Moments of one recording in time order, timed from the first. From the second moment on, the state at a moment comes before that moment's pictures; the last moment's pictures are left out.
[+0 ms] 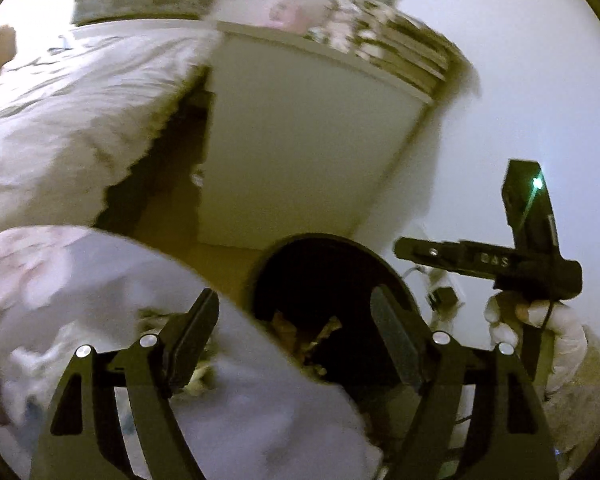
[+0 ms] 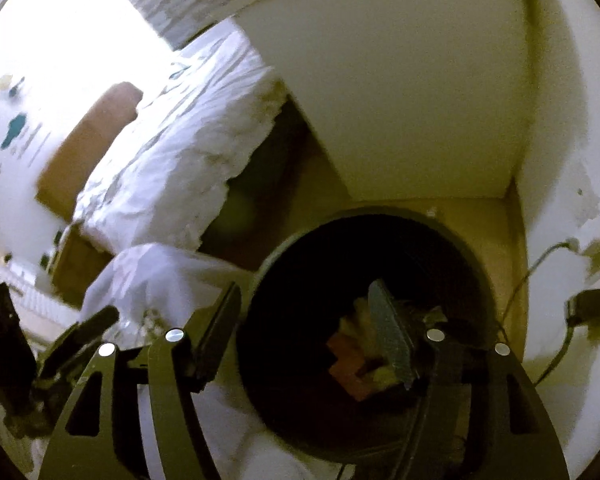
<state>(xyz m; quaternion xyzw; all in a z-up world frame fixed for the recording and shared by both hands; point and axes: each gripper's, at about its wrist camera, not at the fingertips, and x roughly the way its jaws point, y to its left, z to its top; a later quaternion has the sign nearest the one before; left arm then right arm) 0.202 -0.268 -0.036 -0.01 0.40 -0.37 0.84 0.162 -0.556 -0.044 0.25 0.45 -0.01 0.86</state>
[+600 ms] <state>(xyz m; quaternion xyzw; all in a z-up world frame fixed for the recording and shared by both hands) 0.258 -0.039 -0.094 -0.04 0.45 -0.11 0.88 0.225 -0.305 -0.035 0.00 0.48 0.21 0.85</state>
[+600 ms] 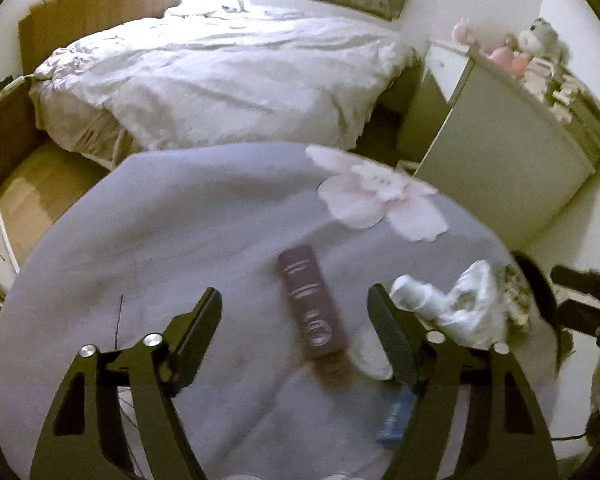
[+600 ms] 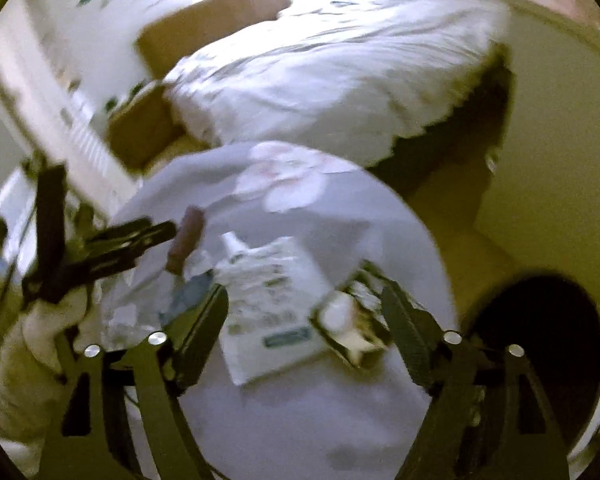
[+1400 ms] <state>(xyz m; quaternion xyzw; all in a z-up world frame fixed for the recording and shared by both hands) 0.248 -0.025 -0.097 -0.03 0.43 -0.11 0.89 0.235 -0.262 -0.053 -0.03 0.50 0.26 0.83</state>
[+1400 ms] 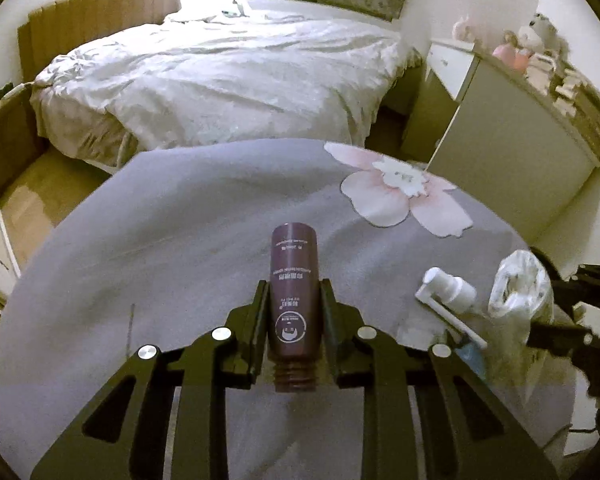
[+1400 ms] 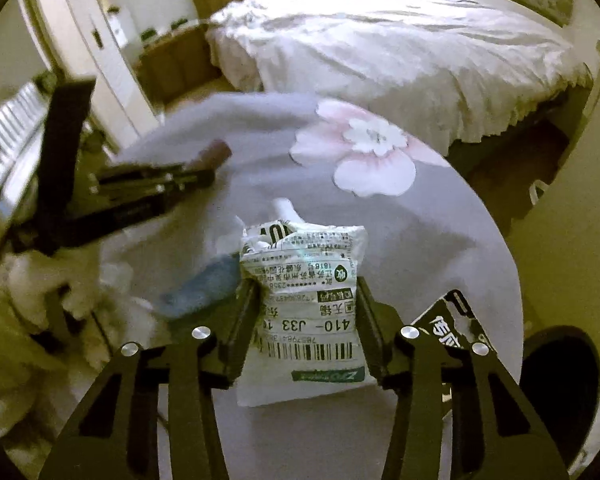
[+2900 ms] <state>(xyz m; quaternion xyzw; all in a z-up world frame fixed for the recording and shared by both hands) 0.200 -0.332 -0.038 0.02 0.38 -0.41 0.83 0.180 -0.577 -0.035 0.22 0.41 -0.02 0.88</state>
